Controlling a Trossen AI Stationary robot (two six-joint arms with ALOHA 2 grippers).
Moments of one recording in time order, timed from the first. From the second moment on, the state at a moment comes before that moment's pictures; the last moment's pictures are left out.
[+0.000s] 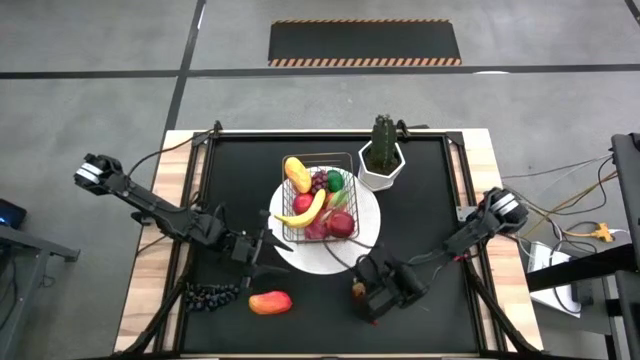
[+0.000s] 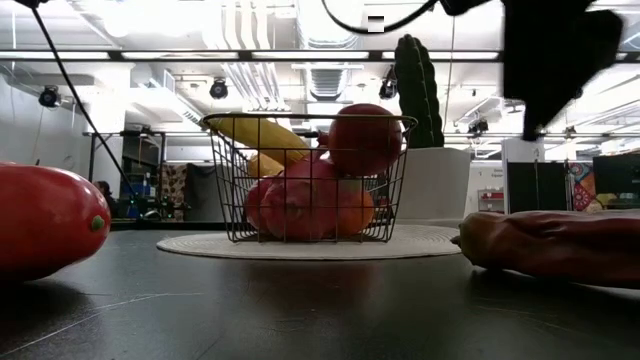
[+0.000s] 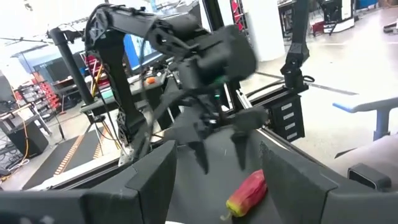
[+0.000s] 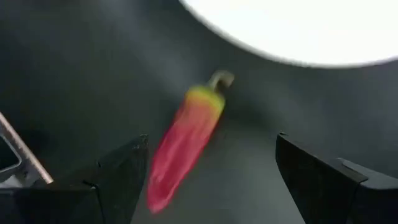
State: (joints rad) left arm -0.45 1.07 0.57 0.52 -0.17 0.30; right arm 0.58 1.85 1.45 -0.94 0.19 1.21
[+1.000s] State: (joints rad) left arm -0.45 1.07 0.56 0.56 -0.18 0.31; right arm 0.59 2.12 1.65 -1.03 0.05 0.98
